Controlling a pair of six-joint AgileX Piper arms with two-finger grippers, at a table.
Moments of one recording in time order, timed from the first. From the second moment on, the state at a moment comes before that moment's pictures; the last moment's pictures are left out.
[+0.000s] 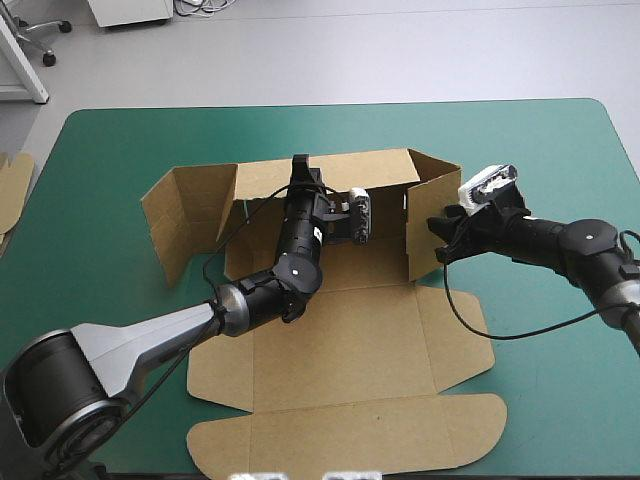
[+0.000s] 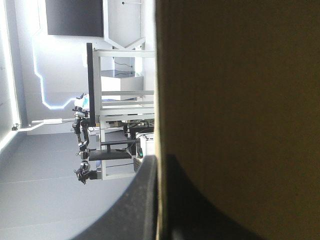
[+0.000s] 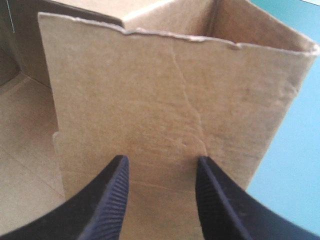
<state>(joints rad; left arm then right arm) -0.88 1.75 -1.19 1.75 0.72 -0.54 0.03 1.40 -0.92 1.19 0.61 -1.45</state>
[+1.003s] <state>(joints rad) -0.88 1.75 -1.19 1.75 0.72 -0.54 -0.16 1.57 -1.66 0.62 1.04 -0.35</state>
